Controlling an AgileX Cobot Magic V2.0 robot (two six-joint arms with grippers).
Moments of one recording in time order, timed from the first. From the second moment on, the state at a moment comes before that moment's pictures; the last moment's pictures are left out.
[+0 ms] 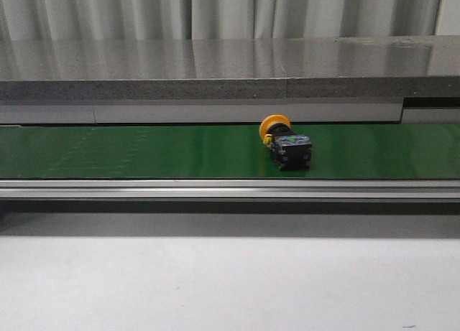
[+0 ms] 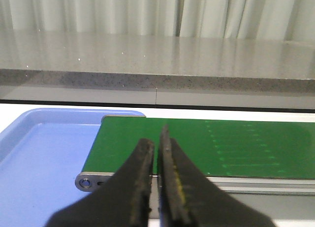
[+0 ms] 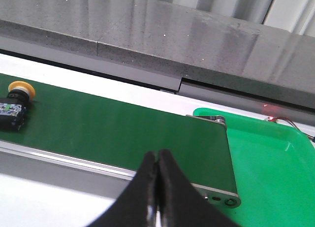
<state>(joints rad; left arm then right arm) -0.07 0.04 -0.08 -0.04 0.16 0.04 -0.11 0.11 -0.34 0.30 0.51 -0.43</state>
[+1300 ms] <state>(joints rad) -0.07 0.91 -0.75 -0.08 0.72 0.07 -0.11 0.11 -0.34 0.30 0.51 -0.43</state>
